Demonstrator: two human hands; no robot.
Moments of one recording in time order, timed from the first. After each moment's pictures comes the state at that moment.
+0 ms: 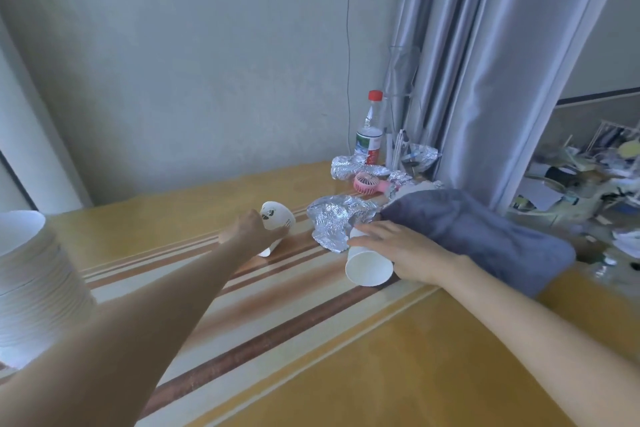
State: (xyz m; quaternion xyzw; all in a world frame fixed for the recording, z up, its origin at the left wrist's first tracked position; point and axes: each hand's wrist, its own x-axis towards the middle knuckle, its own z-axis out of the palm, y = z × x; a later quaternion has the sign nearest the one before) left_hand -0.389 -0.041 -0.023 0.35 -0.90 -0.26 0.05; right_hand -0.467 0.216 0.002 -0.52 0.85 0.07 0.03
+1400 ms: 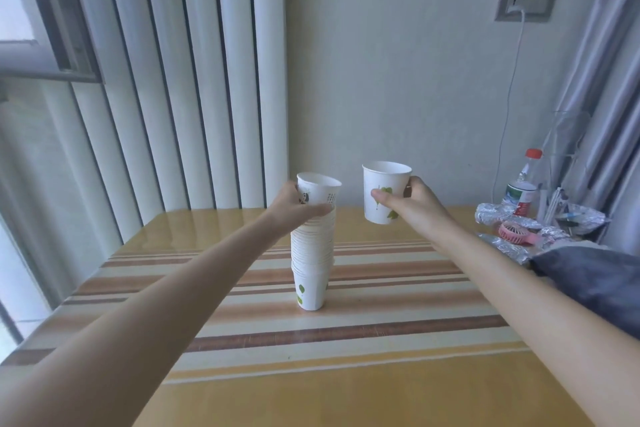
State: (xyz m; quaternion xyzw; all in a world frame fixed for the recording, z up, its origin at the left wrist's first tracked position) left_hand -0.113 -0.098 0.110 0.27 -0.80 -0.48 0.25; right_hand -0.267 0.052 0.118 -0.37 0.74 -0.54 0.14
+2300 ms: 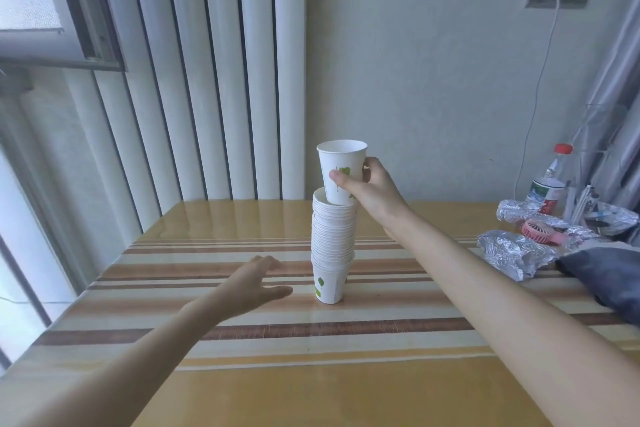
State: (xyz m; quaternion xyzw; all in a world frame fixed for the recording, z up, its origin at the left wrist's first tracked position) left_hand -0.016 -0.117 0.009 0.34 -0.90 -0.26 0.08; right_hand -0.214 -0.018 0.118 -0.43 0.67 -0.58 0.17
